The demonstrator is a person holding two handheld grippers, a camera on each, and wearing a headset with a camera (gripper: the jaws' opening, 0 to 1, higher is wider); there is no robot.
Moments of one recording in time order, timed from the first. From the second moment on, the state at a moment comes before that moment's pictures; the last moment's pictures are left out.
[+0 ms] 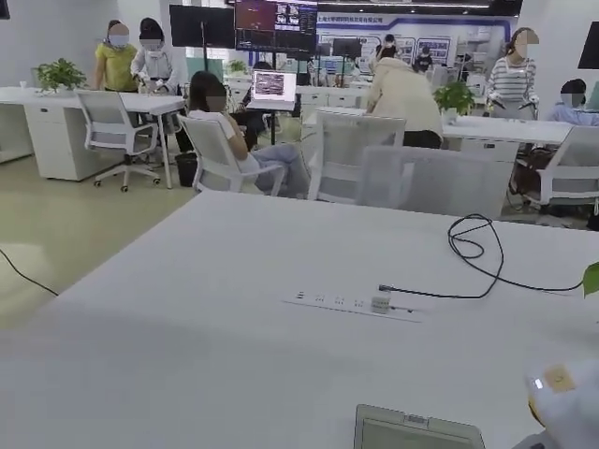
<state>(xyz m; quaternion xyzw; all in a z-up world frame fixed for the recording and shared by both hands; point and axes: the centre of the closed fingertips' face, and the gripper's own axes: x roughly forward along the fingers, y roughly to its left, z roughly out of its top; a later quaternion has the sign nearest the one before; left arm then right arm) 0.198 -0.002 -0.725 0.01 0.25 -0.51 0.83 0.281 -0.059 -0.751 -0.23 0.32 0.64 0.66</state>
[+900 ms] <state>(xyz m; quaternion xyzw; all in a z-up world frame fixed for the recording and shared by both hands) 0.198 -0.005 -0.728 -0.01 0.25 -0.51 0.82 0.272 -0.048 -0.769 -0.29 0.30 0.65 0.63</state>
